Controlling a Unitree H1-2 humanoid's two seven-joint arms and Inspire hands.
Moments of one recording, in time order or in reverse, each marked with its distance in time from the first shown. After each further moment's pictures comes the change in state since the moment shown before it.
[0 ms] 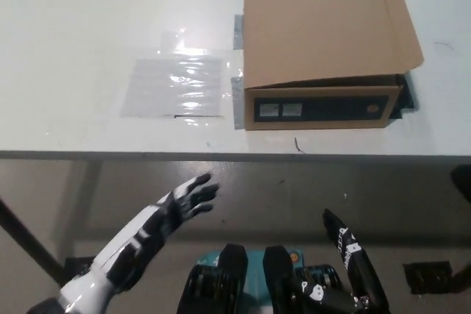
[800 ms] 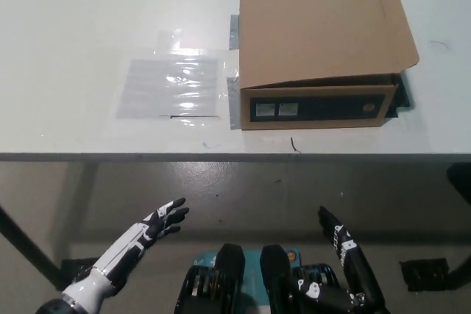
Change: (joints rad) left_arm -0.063 0.000 0.004 0.401 0.165 -0.170 0.005; right_arm -0.013 0.000 0.007 0.015 -0.003 0.000 0.000
